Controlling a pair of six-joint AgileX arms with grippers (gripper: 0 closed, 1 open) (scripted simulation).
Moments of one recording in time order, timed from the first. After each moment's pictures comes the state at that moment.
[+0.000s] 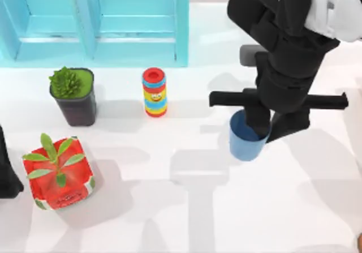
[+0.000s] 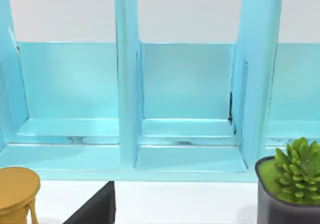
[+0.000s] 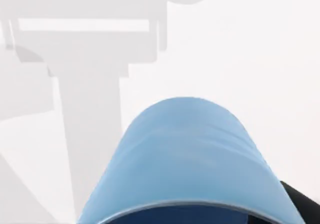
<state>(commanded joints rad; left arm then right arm) 0.00 0.00 0.00 0.00 0.00 0.00 0.61 1.88 1.61 -1.29 -0.05 0.63</state>
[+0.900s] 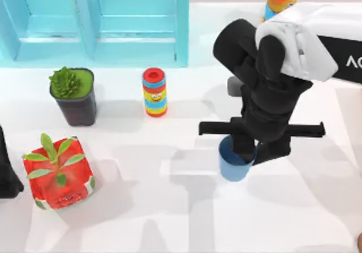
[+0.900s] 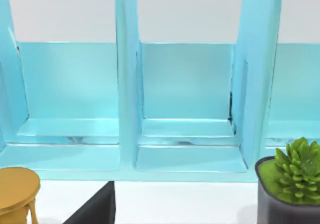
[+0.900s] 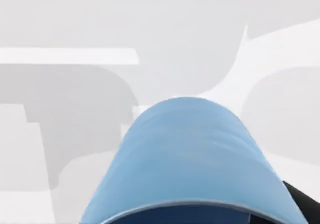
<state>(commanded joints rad) 0.00 0.00 0.00 0.00 0.00 0.00 0.64 1.94 1.43 -1.05 -0.05 0.66</state>
